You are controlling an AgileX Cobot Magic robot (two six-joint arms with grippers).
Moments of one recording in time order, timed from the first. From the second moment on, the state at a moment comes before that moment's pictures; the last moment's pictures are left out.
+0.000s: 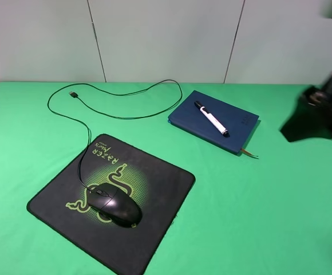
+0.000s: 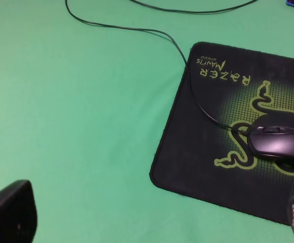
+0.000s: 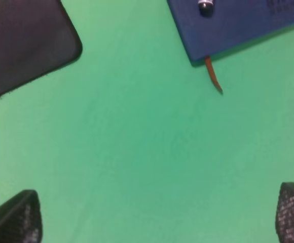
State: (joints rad) left arm -0.09 0.00 -0.49 -0.04 1.06 0.12; right arm 0.56 1.03 -1.01 -0.08 1.21 -0.08
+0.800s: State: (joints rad) left arm -0.09 0.00 -0.49 -0.04 1.06 0.12; right arm 0.15 0.23 -0.61 -0.03 1.12 0.03
